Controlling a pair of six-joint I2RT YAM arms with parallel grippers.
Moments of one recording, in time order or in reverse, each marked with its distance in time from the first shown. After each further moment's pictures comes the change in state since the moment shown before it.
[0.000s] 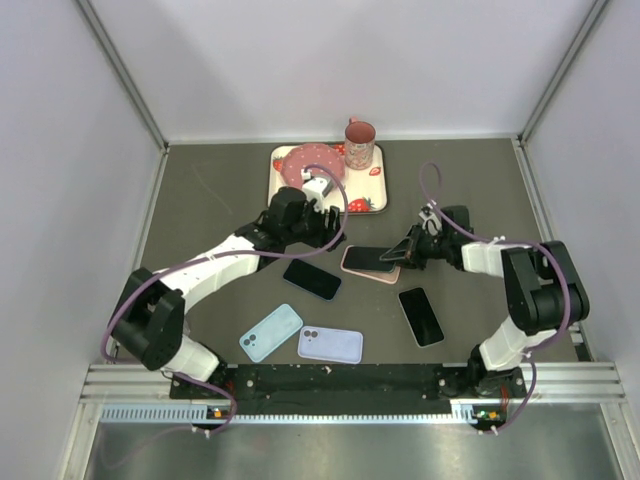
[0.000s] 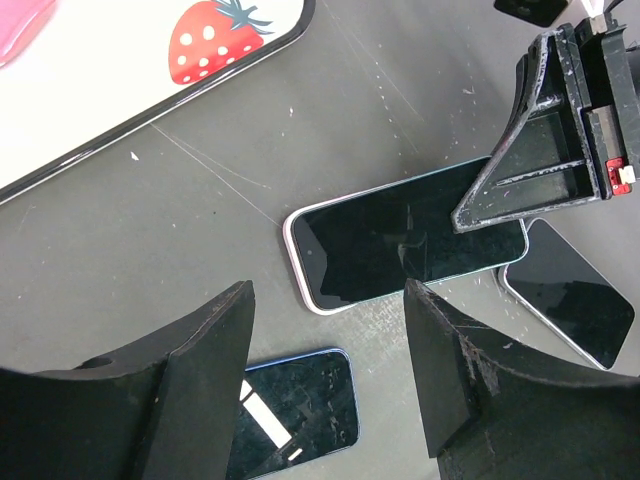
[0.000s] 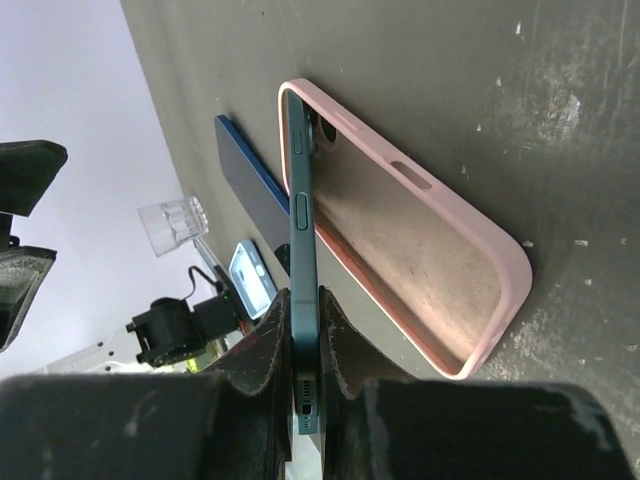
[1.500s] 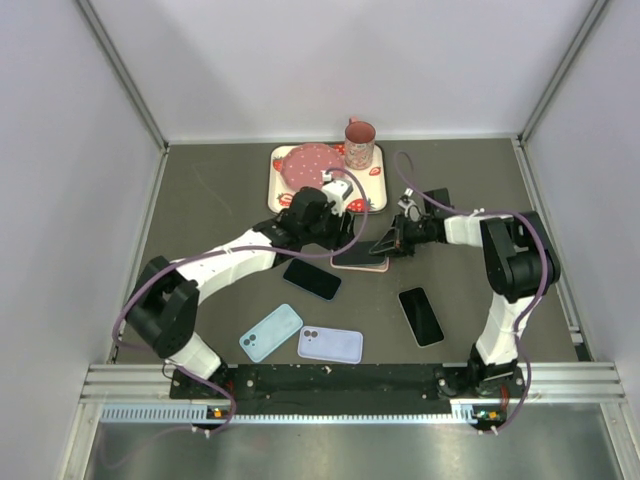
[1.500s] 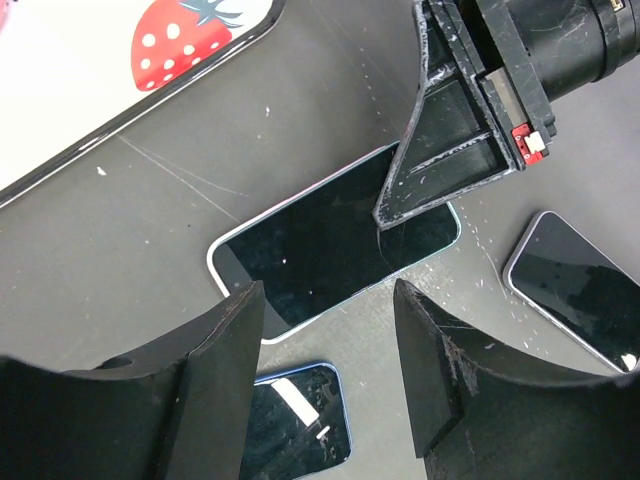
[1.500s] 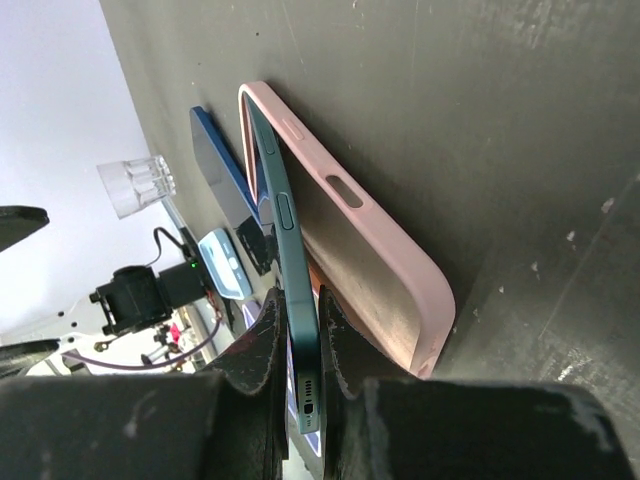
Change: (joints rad) left arm -0.078 0.085 0.088 -0.055 -0.070 0.035; right arm 0.037 0.267 0.297 -0.220 -0.081 -0.235
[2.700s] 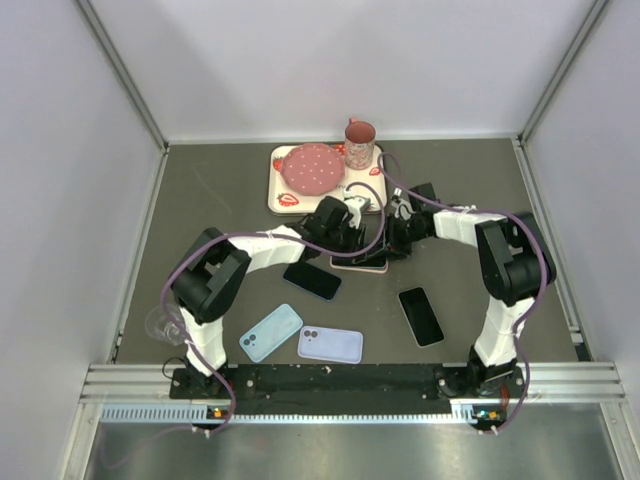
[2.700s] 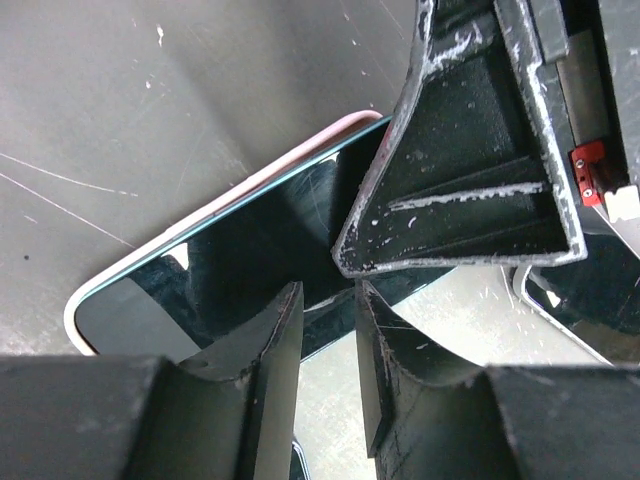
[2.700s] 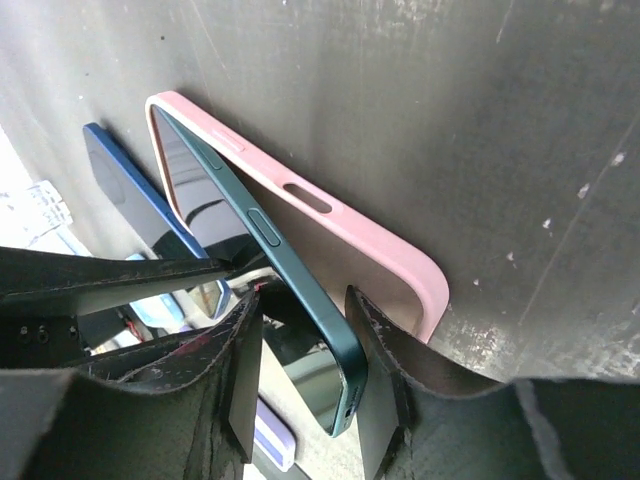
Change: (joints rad) left arm -0.018 0.310 0.075 0.074 0.160 -0.088; right arm 0.088 -0.012 0.091 -0.209 0.254 -0.076
